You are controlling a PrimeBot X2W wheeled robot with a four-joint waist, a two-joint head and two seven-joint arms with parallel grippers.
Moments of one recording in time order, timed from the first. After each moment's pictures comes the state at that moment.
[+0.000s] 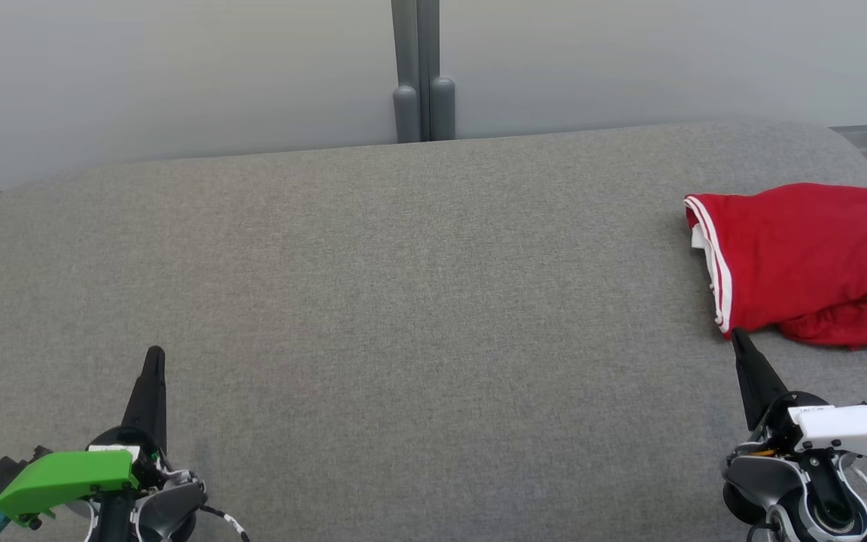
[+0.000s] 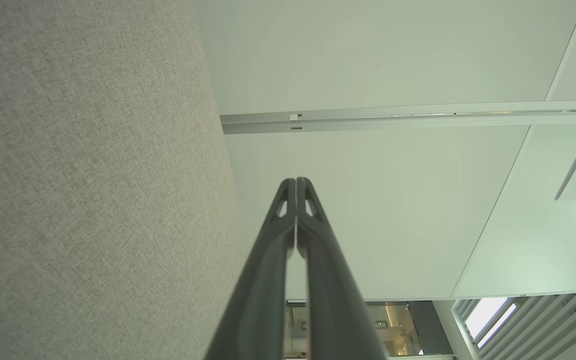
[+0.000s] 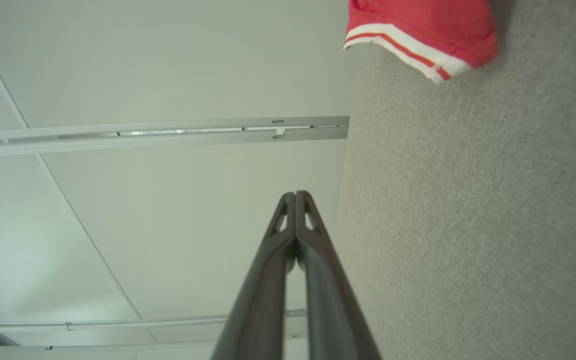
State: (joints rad) left arm -0.10 0.05 0.11 0.24 -1.61 -0.13 0.11; right arm -0.10 -0.05 -0.12 0.24 1.61 0.13 0.11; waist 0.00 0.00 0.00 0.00
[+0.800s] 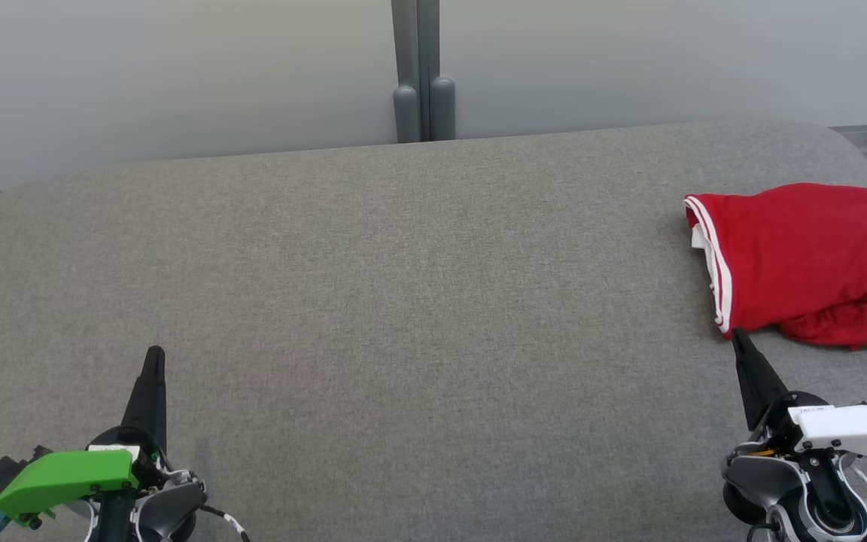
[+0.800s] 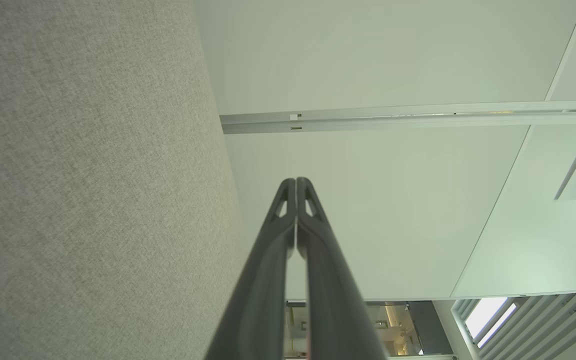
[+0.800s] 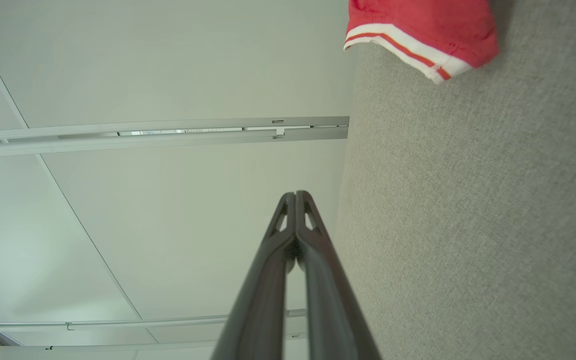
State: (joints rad) left arm -0.10 0.05 0.11 0.24 -1.61 -0.13 0.11; right arm -0.10 -0.05 -0.12 0.24 1.61 0.13 0.11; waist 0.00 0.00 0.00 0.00
